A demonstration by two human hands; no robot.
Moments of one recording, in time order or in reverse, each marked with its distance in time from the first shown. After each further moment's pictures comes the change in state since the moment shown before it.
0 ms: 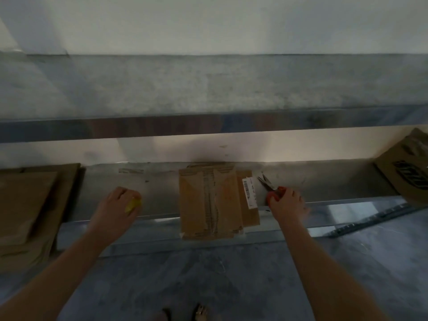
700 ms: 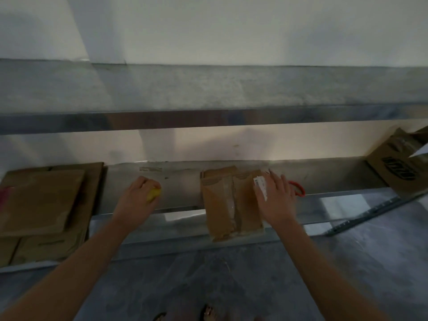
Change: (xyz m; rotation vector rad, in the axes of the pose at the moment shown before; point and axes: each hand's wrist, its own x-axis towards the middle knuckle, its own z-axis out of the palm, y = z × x) left_hand -0.013 -0.008 -0.033 -0.111 -0.006 0.014; right_hand -0.119 -0.064 -0.034 0.060 0.123 -0.432
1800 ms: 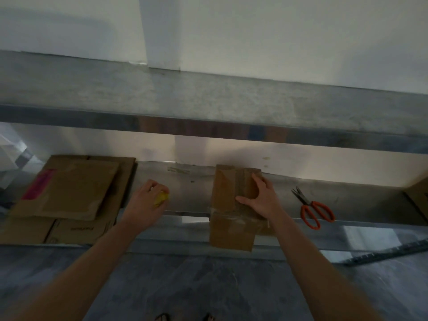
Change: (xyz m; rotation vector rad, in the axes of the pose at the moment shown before) left_hand -0.019 -0.040 -0.021 -0.061 0.053 -0.097; right_hand 0.054 -0.089 0.036 0.253 -0.419 0.015
